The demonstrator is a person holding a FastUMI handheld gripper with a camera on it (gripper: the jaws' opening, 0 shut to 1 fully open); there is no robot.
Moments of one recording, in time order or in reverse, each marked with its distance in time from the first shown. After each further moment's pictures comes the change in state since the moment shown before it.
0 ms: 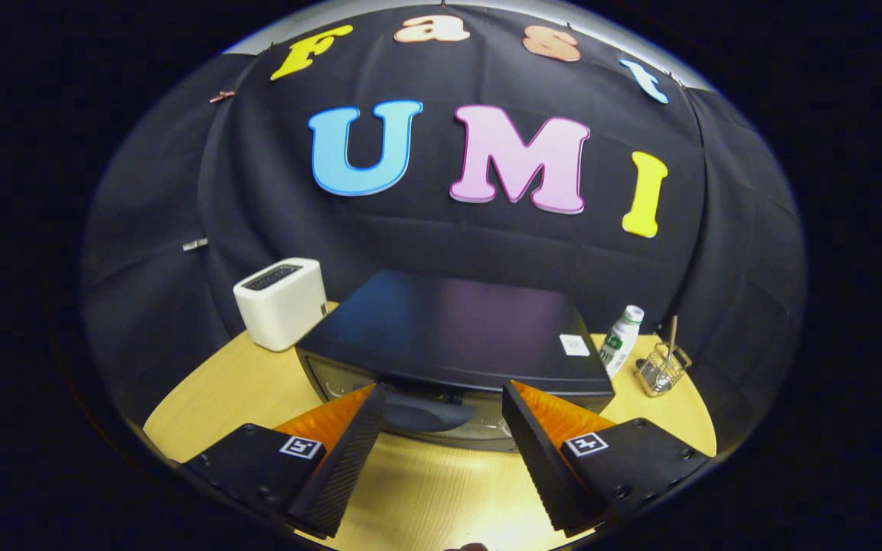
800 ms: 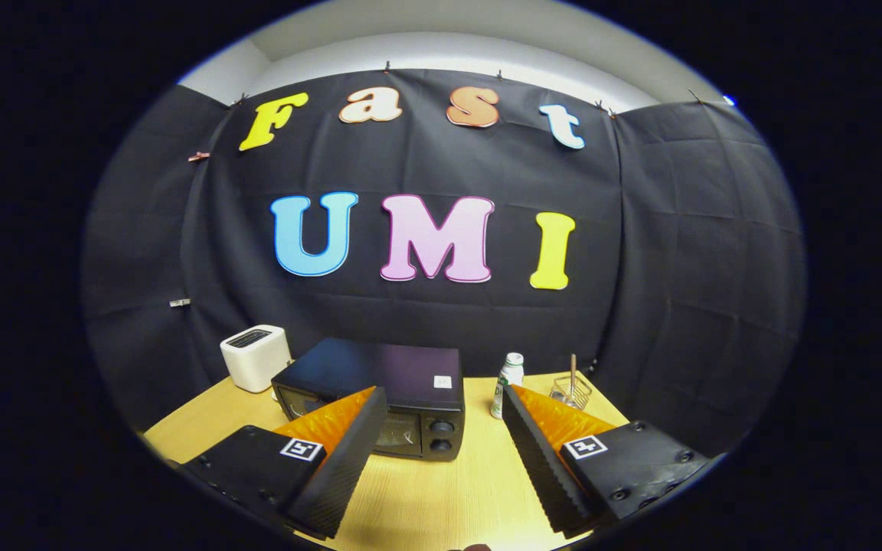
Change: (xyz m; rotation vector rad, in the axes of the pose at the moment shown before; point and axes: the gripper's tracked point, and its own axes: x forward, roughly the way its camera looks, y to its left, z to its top) arm -0.155 -0.128 0.037 0.086 -0.182 -0.156
